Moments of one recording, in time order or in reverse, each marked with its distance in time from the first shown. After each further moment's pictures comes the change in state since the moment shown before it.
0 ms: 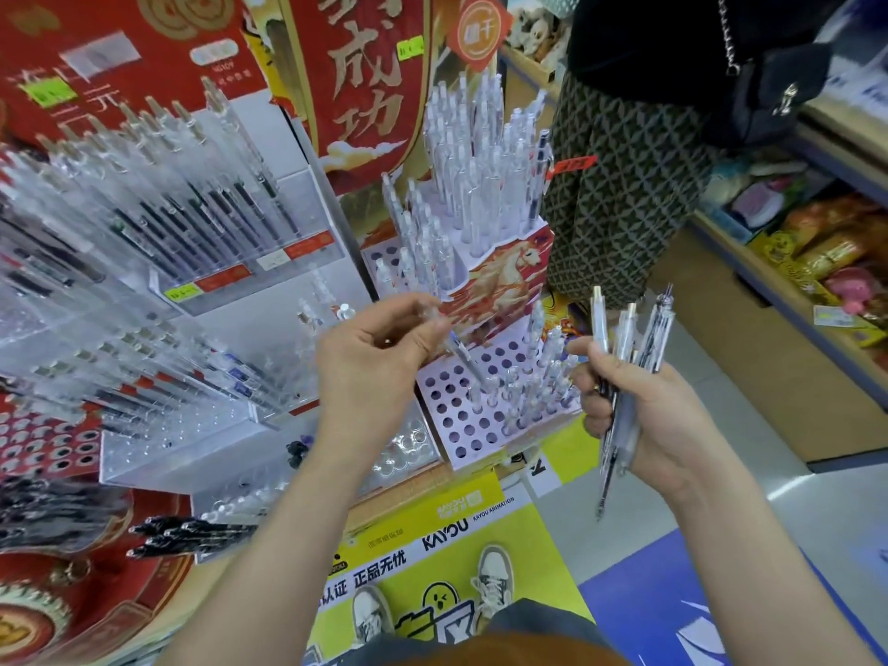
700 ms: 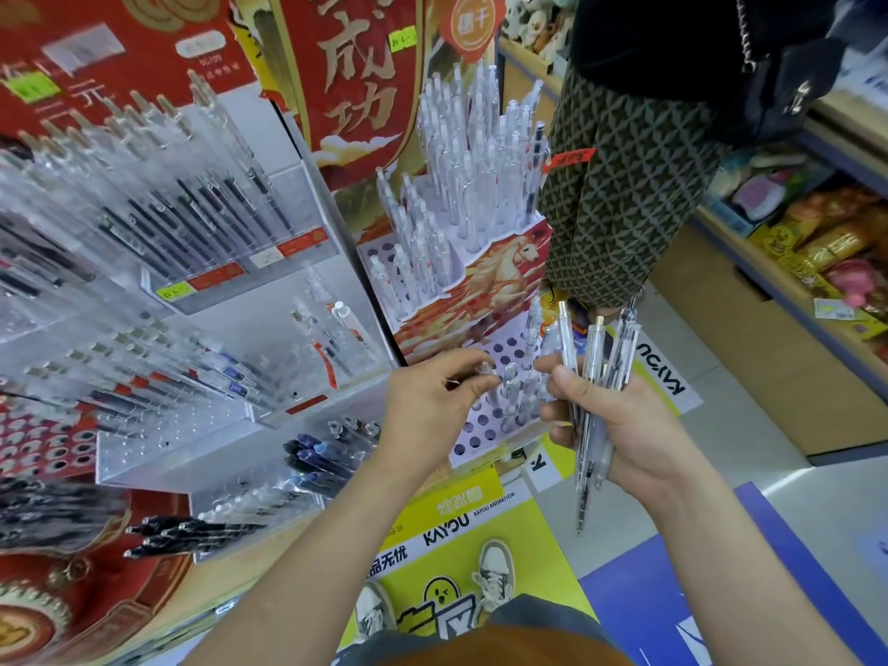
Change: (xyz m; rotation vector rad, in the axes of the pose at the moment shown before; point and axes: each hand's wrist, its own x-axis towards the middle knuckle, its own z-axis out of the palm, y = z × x) left_hand -0.014 -0.062 0.029 0.269 -0.213 -0.027; right_hand -0.005 0.013 0.010 -0.040 -0.062 0.013
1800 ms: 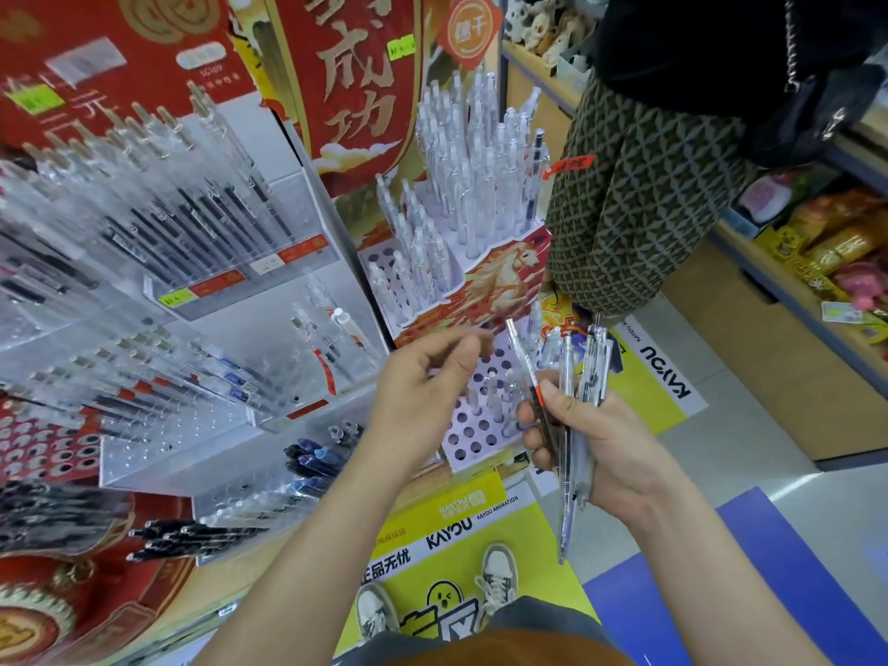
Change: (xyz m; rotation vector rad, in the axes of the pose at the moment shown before) left_hand 0.000 0.038 -0.019 -0.140 -0.055 -0.079; right_hand -0.002 0.010 0.009 0.120 -0.095 0.078
